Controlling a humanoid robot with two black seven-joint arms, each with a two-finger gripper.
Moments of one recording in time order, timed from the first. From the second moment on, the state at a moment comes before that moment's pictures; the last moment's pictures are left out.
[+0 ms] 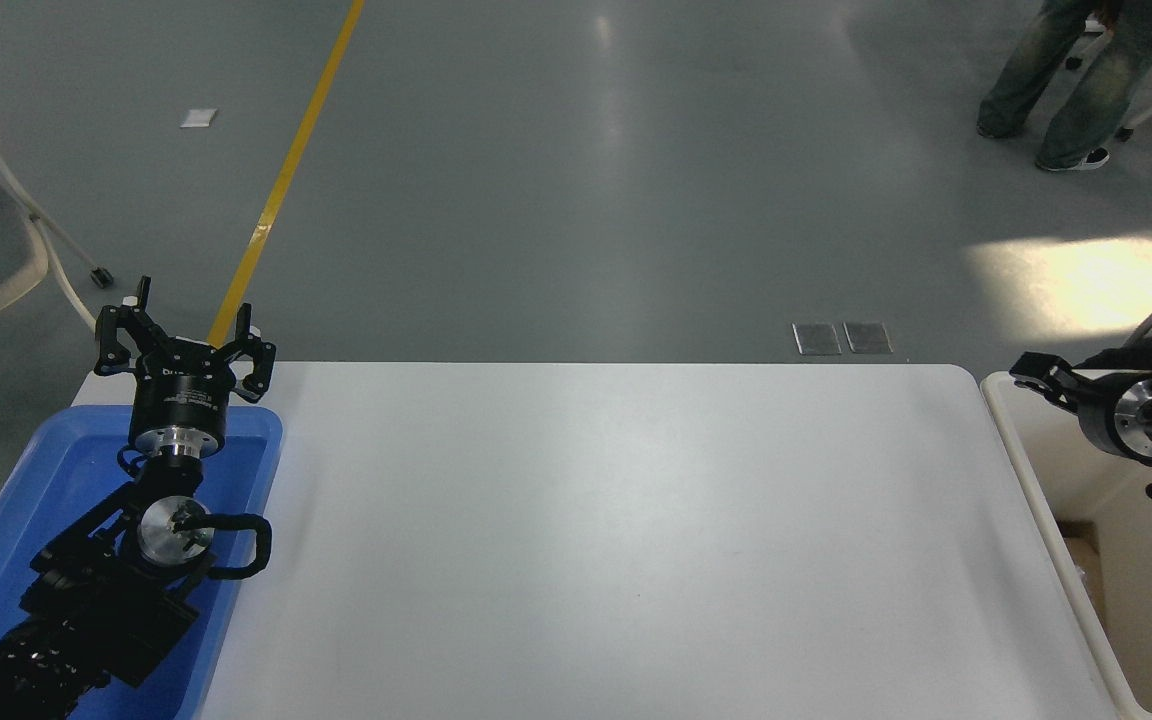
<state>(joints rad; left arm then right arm) -0.61 0.19 -0.96 -0.40 -0.12 -0.55 -0.56 1.36 -0.69 -0.81 0.98 -0.21 -0.04 -0.09</state>
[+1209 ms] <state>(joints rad) -0.61 0.19 -0.96 -0.40 -0.12 -0.55 -0.56 2.33 -0.15 -1.24 1.57 0.10 0.71 -0.08</state>
